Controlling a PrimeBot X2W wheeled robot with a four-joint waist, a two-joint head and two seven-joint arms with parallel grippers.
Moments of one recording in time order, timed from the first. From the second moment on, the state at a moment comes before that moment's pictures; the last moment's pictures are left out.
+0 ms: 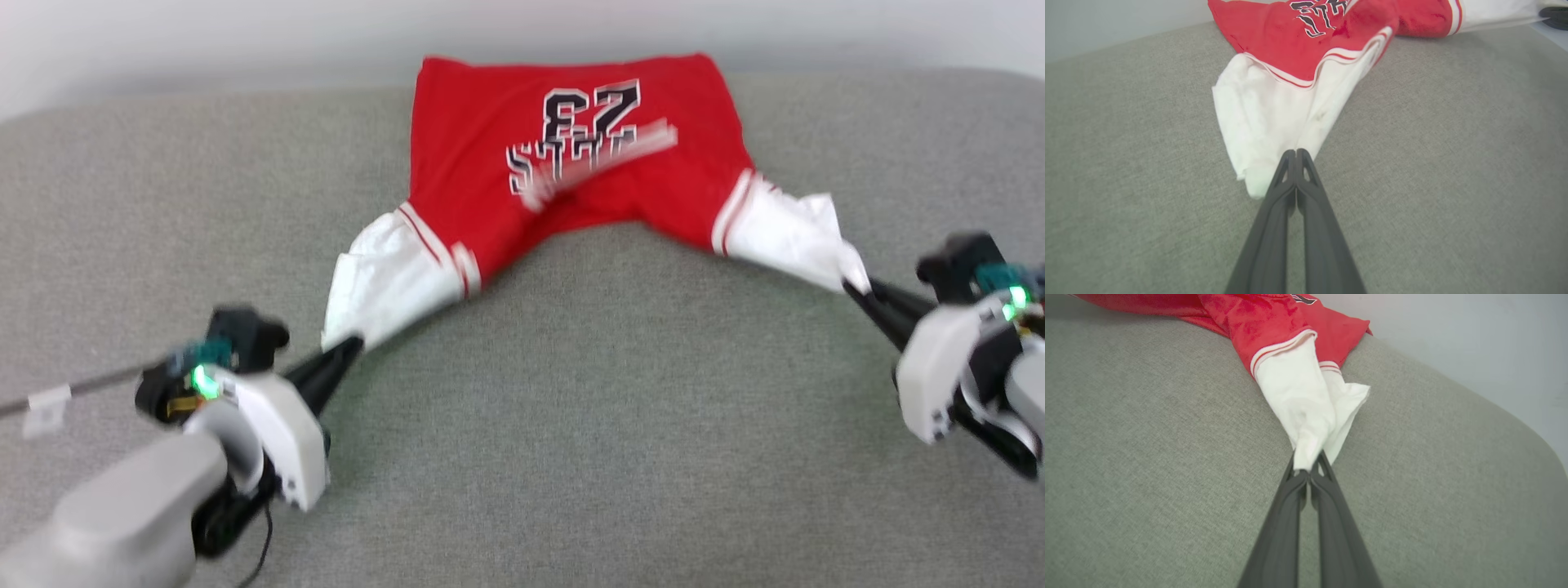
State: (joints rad) left arm -0.80 0.72 -1.28 0.45 -1.16 -0.05 -0.26; right arm -0.85 -0.69 1.13 0.66 0.84 0.13 -0.16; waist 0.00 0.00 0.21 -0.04
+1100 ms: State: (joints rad) left arm -0.22 0.89 -1.18 0.08 -1.18 0.18 -0.26; right arm -0.04 -0.87 0.63 0.30 0.82 0.13 0.01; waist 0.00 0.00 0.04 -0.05
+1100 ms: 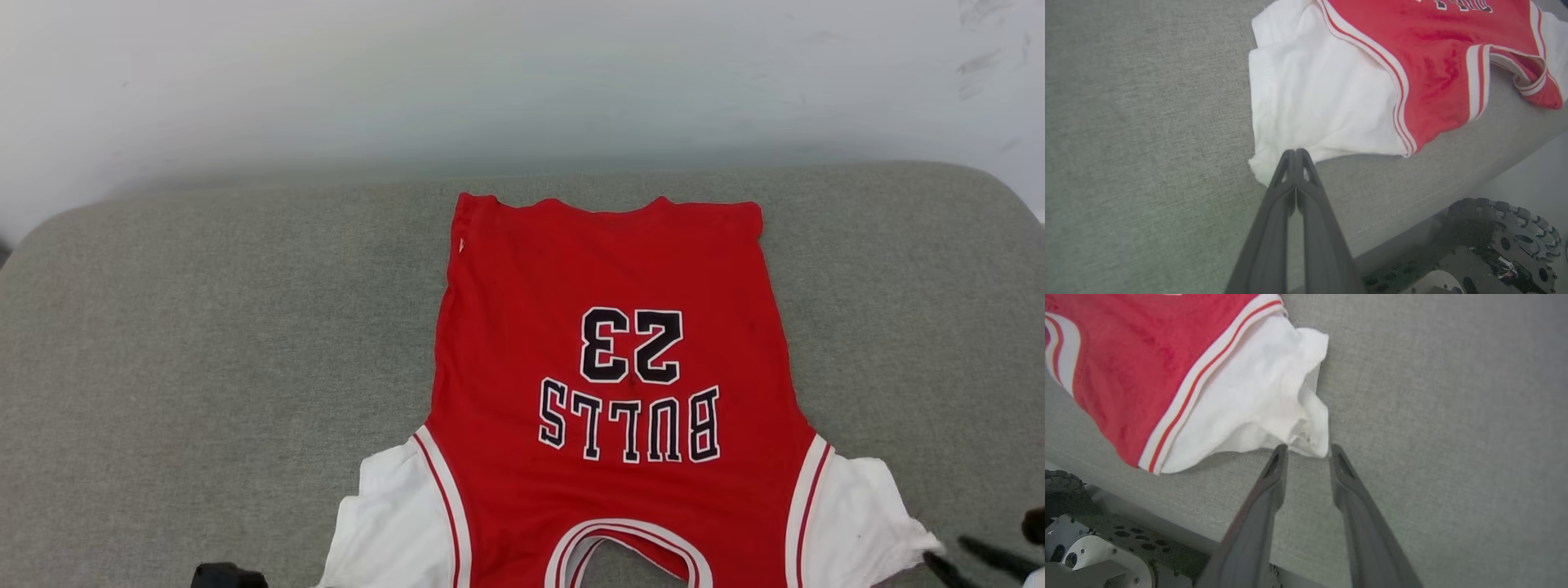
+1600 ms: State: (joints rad) left arm -0.36 0.89 -1.14 -0.03 -1.05 0.23 -0.26; right arm -0.43 -0.95 0.19 -0.02 0.70 0.13 0.31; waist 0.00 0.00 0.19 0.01
